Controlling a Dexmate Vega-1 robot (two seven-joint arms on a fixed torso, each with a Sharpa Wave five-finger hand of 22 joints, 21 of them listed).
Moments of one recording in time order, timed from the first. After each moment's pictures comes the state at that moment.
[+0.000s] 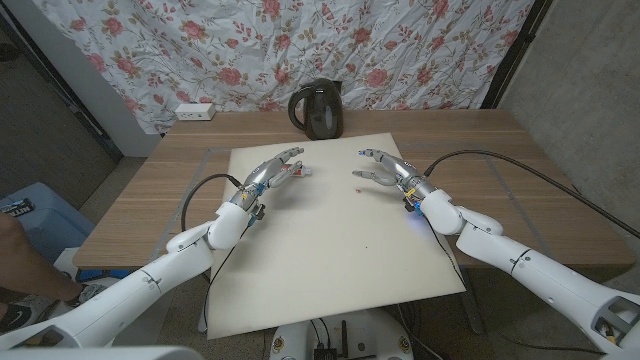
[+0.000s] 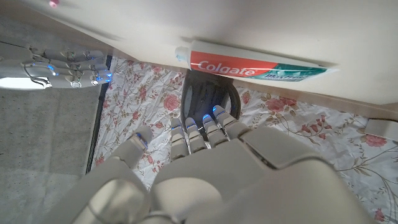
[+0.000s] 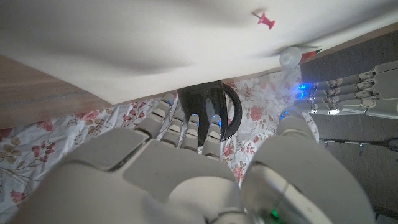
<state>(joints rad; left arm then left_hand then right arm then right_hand) 0.97 0.74 0.53 -1.62 0.30 -0.17 0.39 0.06 0.09 0.78 0.10 0.18 0.17 -0.09 0.18 0.18 0.12 -0.10 0.19 0.17 0.07 -0.04 0.17 0.17 0.09 -0.03 0.19 0.17 -0.83 -0.69 -0.65 -1.55 -0.29 0.14 -0.25 0.57 -0.03 0.22 -0.06 0.18 0.20 -0.11 0.18 0.18 0.12 0.00 0.20 0.18 0.04 0.00 0.23 0.27 0.26 0.01 0.19 0.16</state>
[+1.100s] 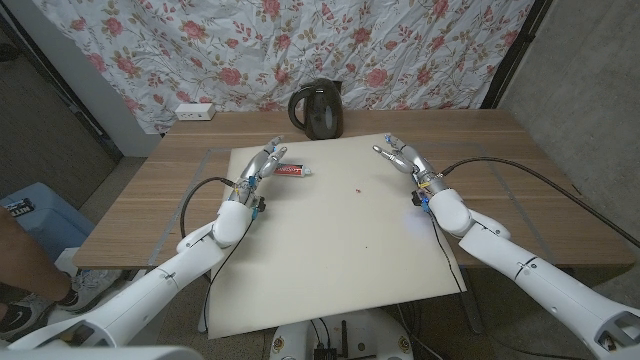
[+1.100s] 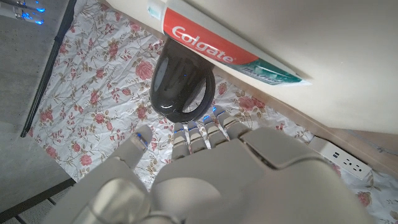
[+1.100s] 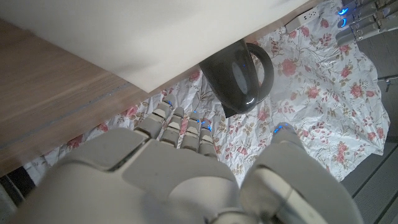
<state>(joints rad) 0.93 0.62 0.50 -1.47 0.10 -0.24 0.45 0.05 0.09 0.78 0.10 0.18 0.11 -0.05 0.17 0.17 0.07 -0.07 0.18 0.17 0.05 -0.04 0.17 0.17 0.09 -0.03 0.19 0.17 -0.92 -0.66 -0.53 -1.60 -0.05 0.10 -0.31 0.43 0.03 0.19 -0.01 0.18 0.09 0.00 0.17 0.18 0.16 0.00 0.20 0.18 0.09 0.02 0.23 0.24 0.26 -0.01 0.19 0.16</state>
